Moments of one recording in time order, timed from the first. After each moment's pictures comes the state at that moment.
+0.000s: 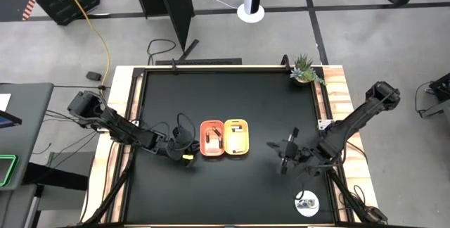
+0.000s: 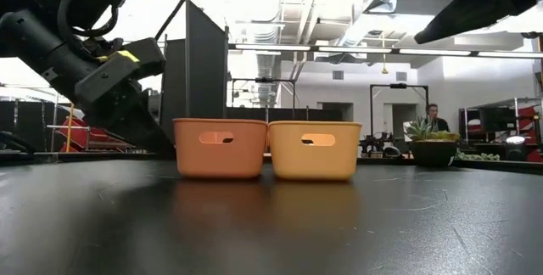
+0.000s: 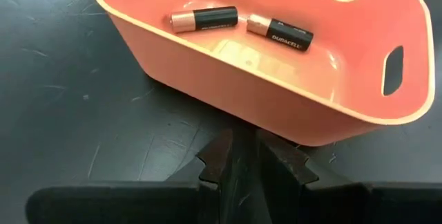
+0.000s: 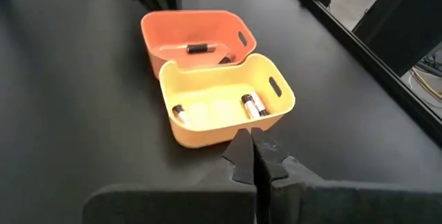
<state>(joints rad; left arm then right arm) -0.36 1.47 0.43 0.29 -0.55 -0.64 0.71 1.25 0.76 -0.44 0.95 0.62</state>
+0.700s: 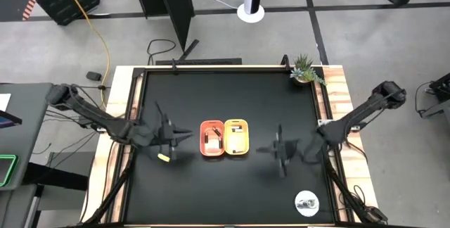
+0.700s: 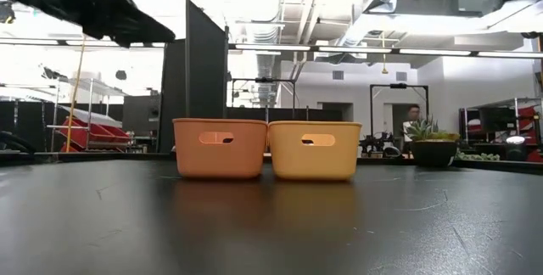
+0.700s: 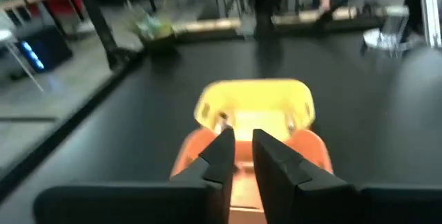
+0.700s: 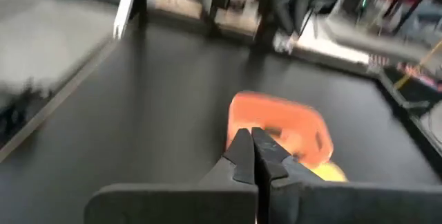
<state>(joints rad) -0.41 0.90 0.37 0.26 -0.65 -0.02 0.53 1.13 0.66 0.11 0.52 -0.05</state>
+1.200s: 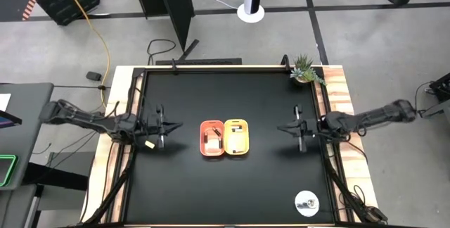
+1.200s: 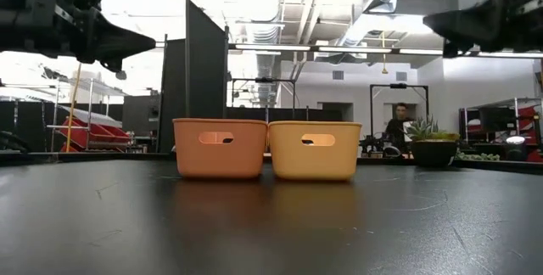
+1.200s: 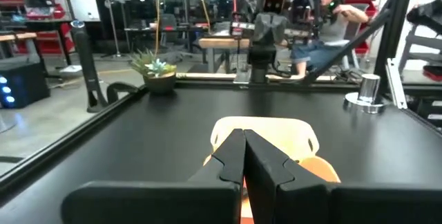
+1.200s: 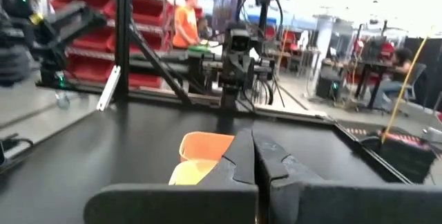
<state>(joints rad) -0.14 0.45 0.02 0.46 -0.33 0.04 0.19 0.37 0.02 0.46 0.17 -0.16</state>
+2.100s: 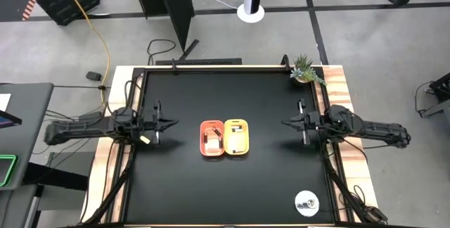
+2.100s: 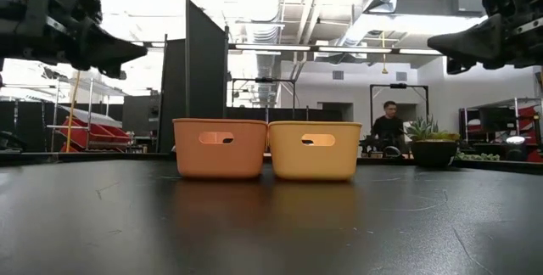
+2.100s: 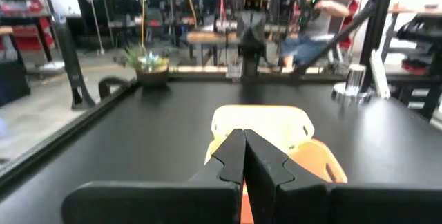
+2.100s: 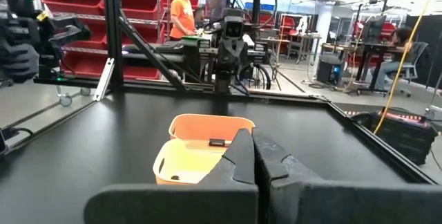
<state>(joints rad) 0.12 0.13 0.01 0.12 0.00 0.04 -0.14 0.00 0.01 0.05 -0.15 -0.08</state>
